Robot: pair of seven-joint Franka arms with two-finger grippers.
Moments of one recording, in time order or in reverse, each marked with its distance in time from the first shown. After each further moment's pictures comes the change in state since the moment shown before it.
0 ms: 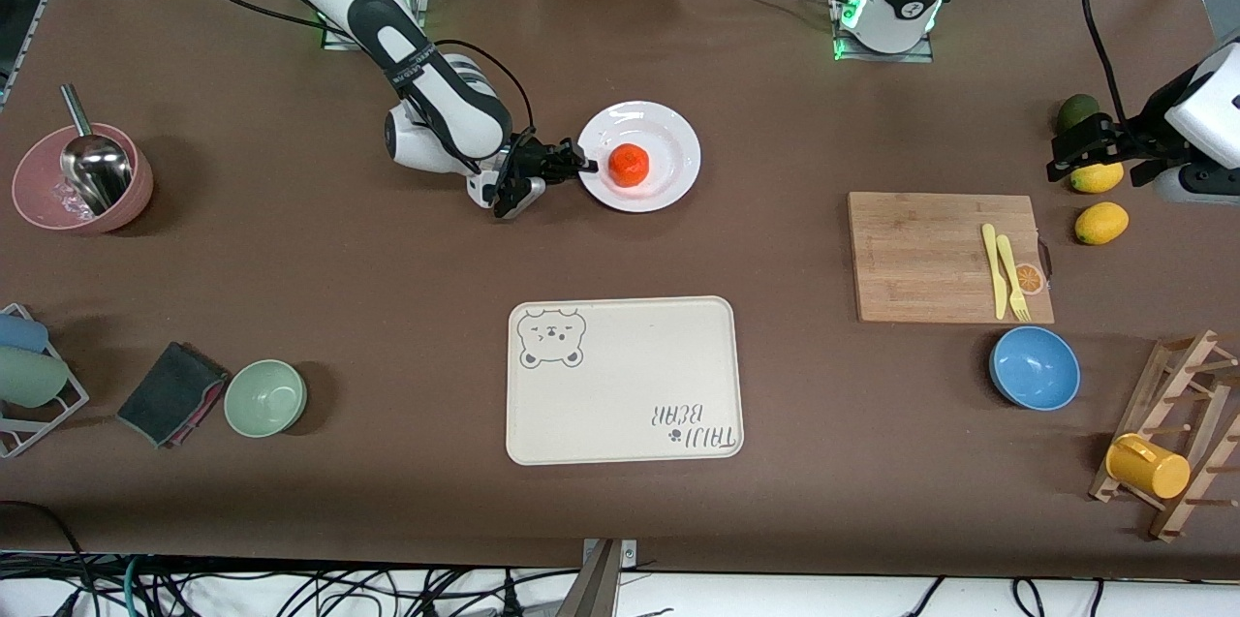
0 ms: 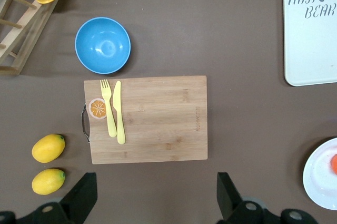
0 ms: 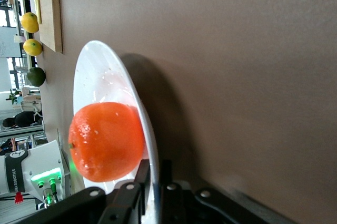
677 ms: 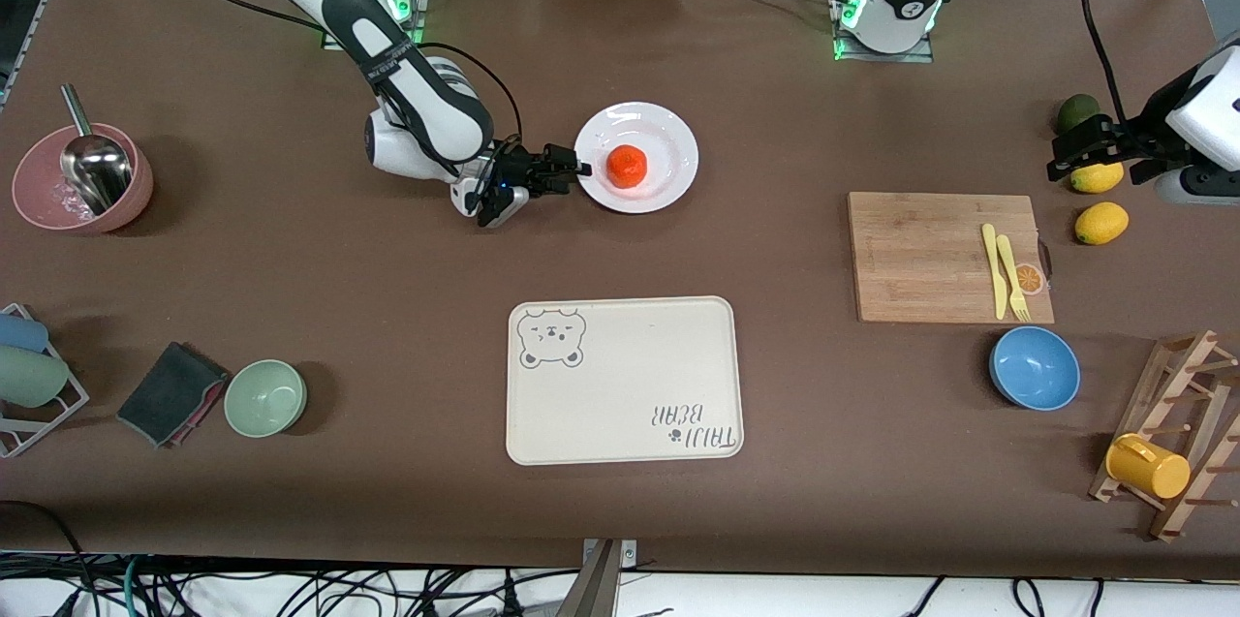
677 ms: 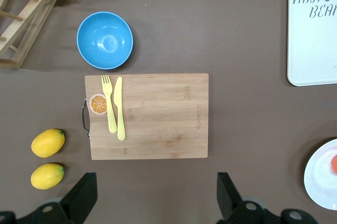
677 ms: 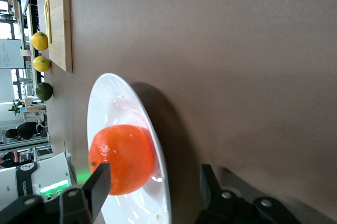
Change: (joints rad) left arm 0.004 -0.003 0.004 -0.006 0.000 -0.007 -0.016; right arm -0.047 -0.038 -0.002 -0.003 -0.015 -0.013 0.020
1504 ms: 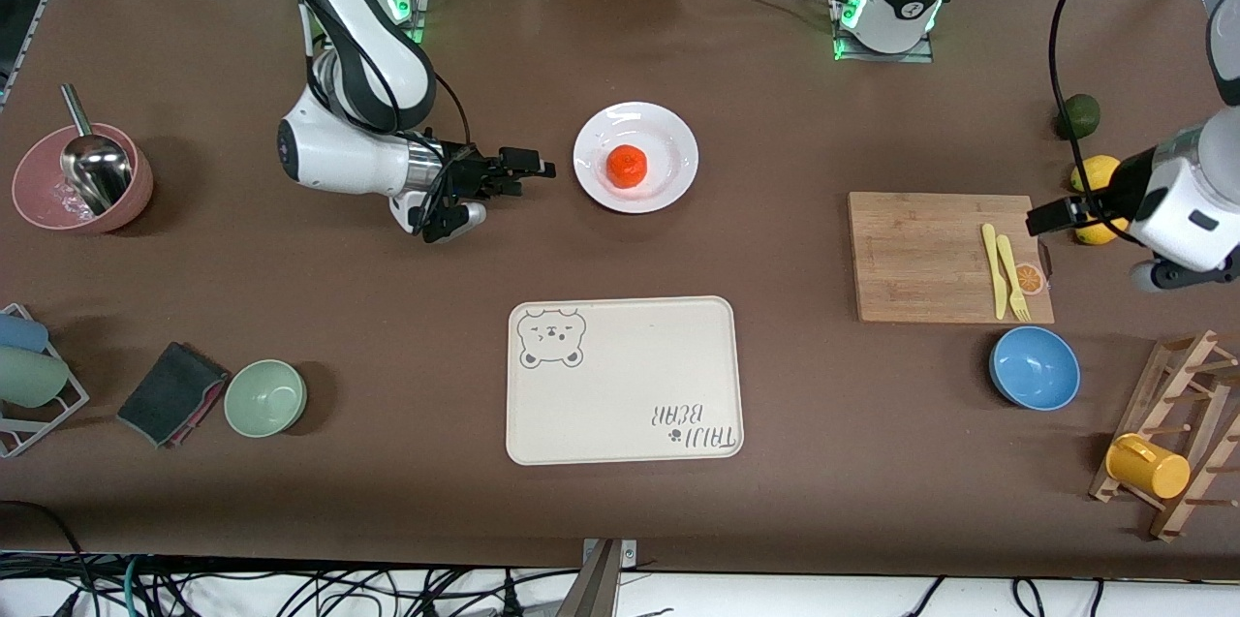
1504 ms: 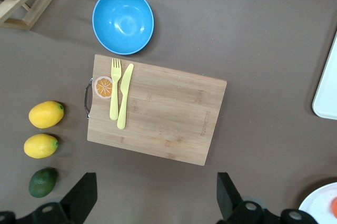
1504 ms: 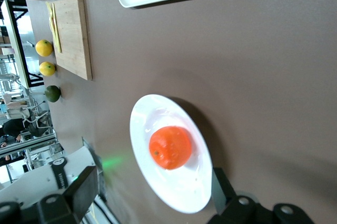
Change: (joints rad) left arm 0.015 0.164 -0.056 0.133 0.058 -0.070 -0.240; right arm -0.046 -0.238 -0.115 0.065 -0.503 -0.232 0.580
